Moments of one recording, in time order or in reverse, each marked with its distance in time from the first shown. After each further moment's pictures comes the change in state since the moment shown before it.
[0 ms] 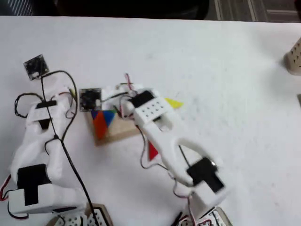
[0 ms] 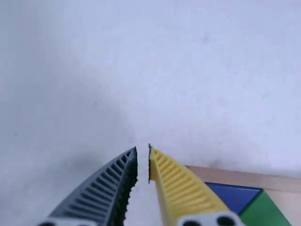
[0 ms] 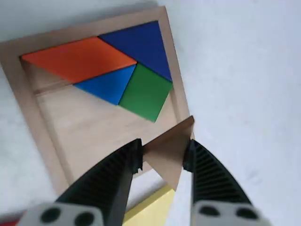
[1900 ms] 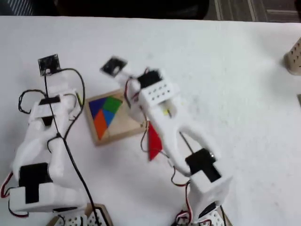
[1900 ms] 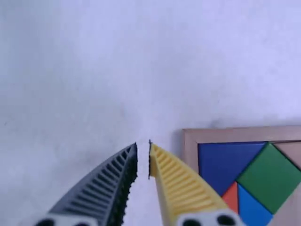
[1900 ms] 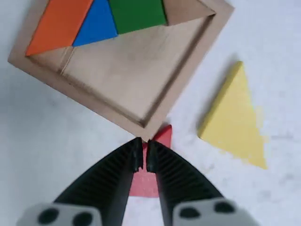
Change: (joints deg) left arm 2.7 0.2 -1.8 8.2 -8.5; right arm 4.3 2.3 -9.2 31.2 -38.1
